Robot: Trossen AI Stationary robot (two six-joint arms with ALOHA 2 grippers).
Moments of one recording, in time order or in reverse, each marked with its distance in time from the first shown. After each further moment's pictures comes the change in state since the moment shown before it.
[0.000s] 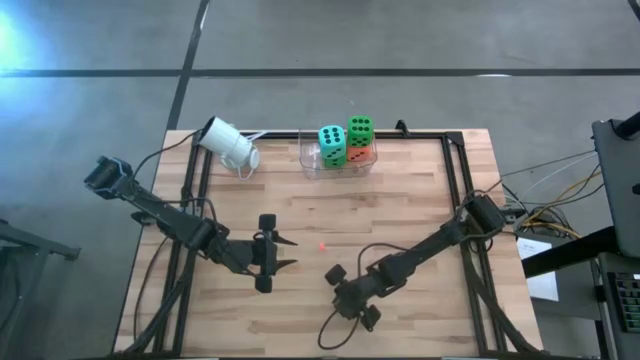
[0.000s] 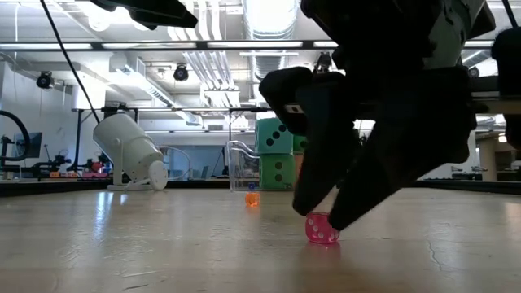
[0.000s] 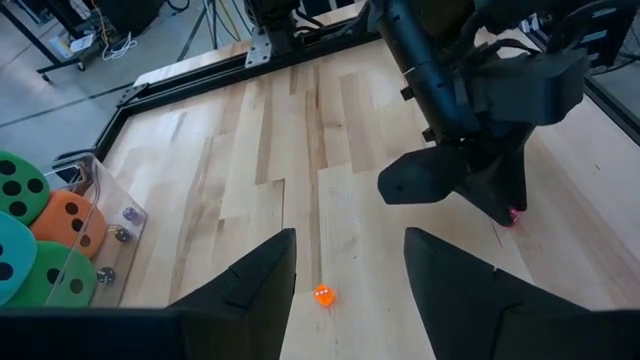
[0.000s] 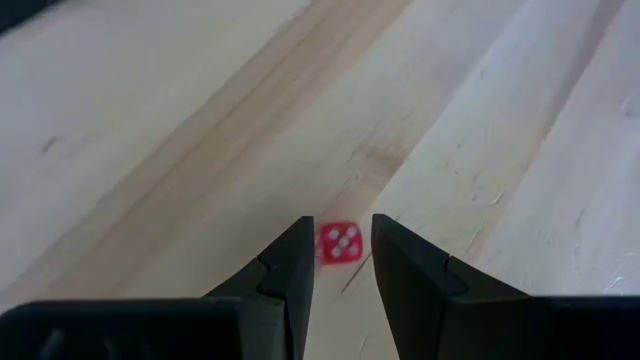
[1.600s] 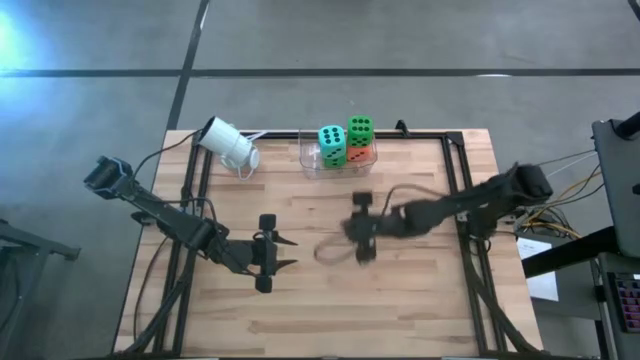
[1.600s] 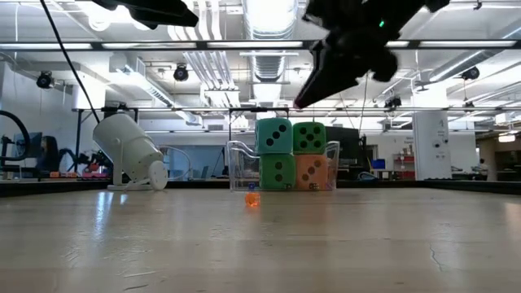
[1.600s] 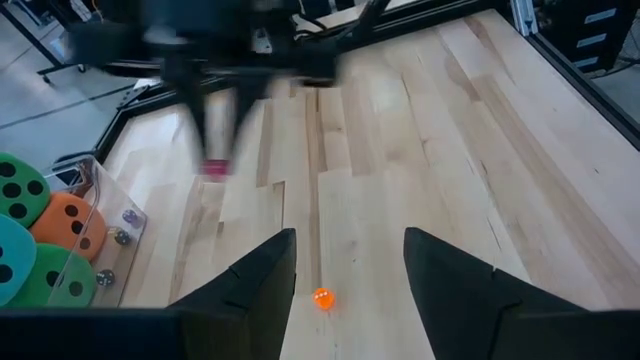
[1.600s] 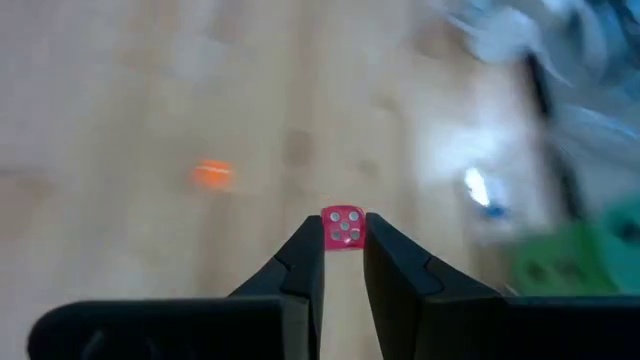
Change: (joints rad) left arm 0.000 0.000 0.000 0.008 0.000 0.002; right arm -0.297 -0.465 -0.167 -0.229 0.395 0.108
